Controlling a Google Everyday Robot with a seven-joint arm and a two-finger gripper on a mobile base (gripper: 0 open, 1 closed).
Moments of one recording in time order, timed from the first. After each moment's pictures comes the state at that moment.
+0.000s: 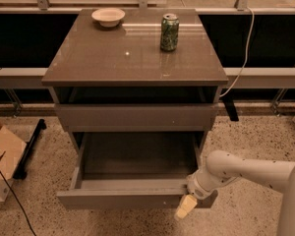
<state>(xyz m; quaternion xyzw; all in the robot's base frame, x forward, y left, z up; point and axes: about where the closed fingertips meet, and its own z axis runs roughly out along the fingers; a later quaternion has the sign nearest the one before) 0.480 -0.154 0.390 -0.50 0.83 0.20 0.11</state>
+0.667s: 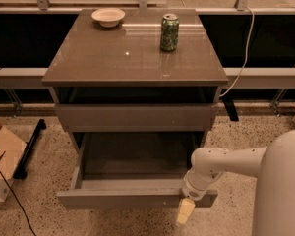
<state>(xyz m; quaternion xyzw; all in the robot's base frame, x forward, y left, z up) 0.460 -0.150 0.396 -0.57 0.81 0.15 0.04</state>
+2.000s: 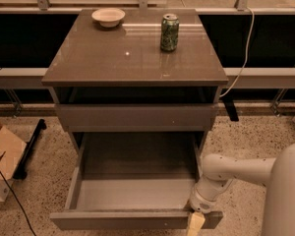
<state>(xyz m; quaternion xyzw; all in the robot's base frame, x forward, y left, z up) 0.402 -0.167 0.382 -0.60 0.77 0.24 -0.02</state>
